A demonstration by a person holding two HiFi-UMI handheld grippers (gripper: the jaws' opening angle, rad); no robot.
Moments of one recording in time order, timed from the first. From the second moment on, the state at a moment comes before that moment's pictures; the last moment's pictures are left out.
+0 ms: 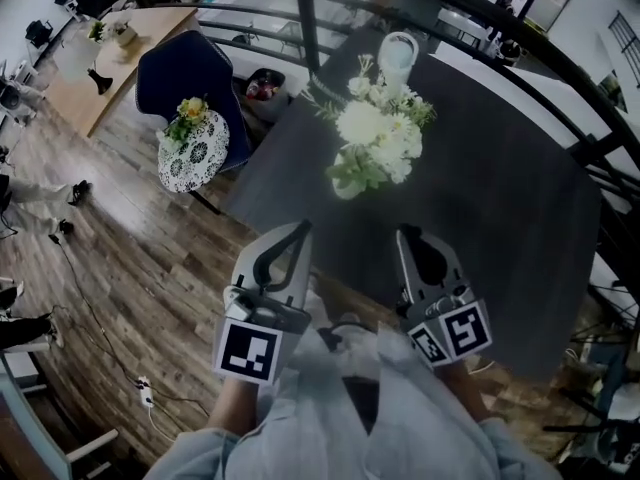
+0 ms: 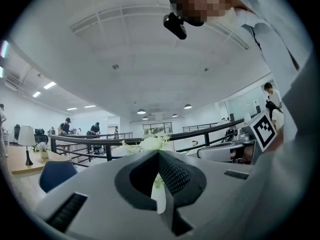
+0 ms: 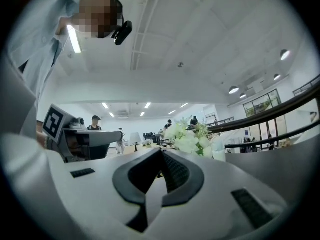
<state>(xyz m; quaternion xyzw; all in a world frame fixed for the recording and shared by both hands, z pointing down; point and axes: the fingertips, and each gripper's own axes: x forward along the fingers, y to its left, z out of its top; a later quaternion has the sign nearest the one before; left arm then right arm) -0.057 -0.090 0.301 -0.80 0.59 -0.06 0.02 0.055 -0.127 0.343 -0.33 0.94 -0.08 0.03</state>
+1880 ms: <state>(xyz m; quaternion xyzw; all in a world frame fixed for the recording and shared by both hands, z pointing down) -0.108 -0.171 0.324 -0.86 0.50 -0.06 -0.01 0.008 -0.243 0.413 -0.44 0.89 -0.15 -0.01</state>
